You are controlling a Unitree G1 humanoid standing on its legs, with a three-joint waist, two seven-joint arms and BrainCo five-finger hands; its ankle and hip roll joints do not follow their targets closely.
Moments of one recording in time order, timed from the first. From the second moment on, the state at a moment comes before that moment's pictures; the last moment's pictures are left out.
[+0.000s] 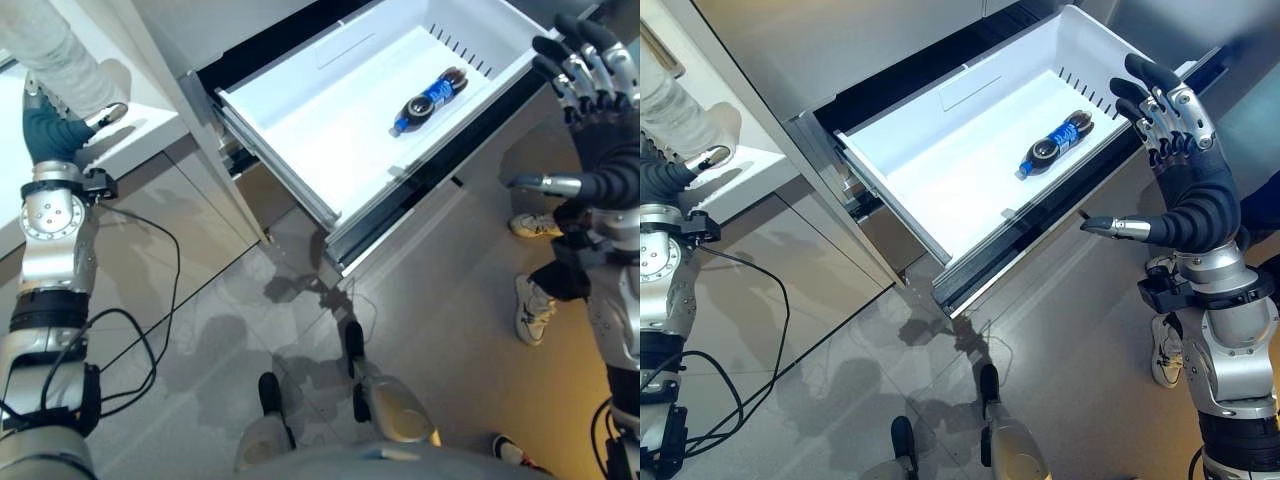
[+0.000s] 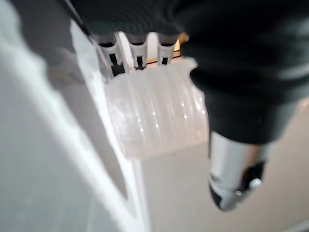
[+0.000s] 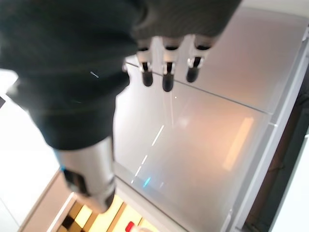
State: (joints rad) left arm -0.55 0.82 0.09 0.50 -0.46 -0.32 0.12; right arm -0.17 -0.68 -0.23 -0.40 0.46 -0.39 0.19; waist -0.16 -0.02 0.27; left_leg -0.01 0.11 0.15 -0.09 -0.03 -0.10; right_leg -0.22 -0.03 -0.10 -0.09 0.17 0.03
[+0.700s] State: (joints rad) left arm -0.71 0.75 -0.02 0.58 -0.45 -0.30 0.18; right arm -0.17 -0.66 -0.22 -0.40 0.46 -0.38 0.23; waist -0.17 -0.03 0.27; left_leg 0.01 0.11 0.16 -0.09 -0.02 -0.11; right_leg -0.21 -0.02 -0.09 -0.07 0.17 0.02
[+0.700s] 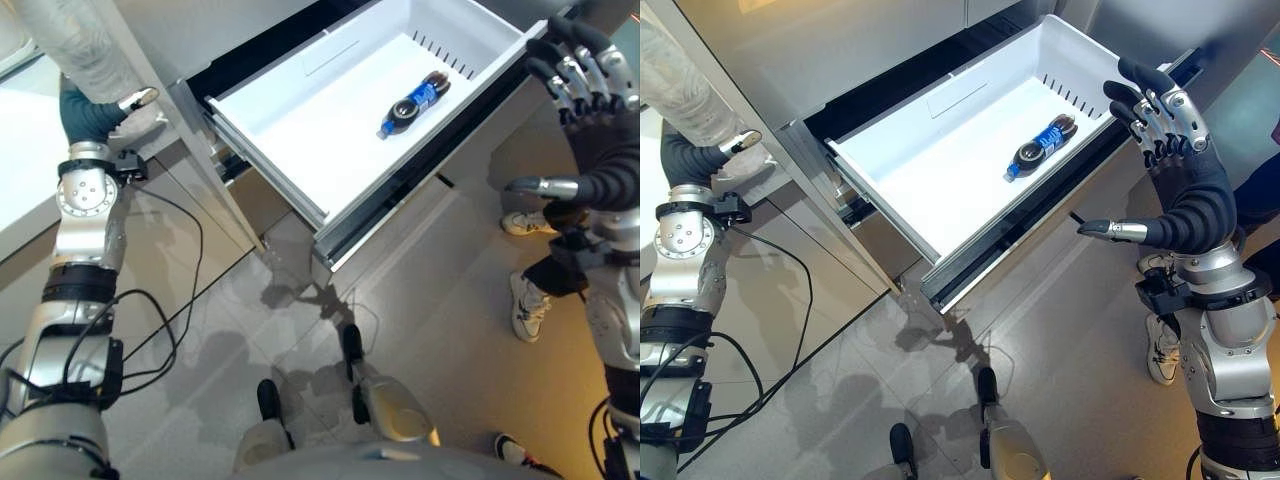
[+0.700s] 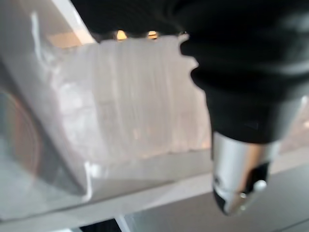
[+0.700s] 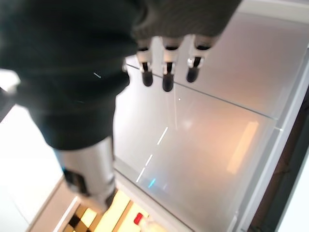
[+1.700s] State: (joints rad) left arm -0.16 0.67 -0.06 0.03 -0.50 -0.24 -0.18; right arm -0.11 -0.64 -0.24 -0.29 0.44 -0.33 0.24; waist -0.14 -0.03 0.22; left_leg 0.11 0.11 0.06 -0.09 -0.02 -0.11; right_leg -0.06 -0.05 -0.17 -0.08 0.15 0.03
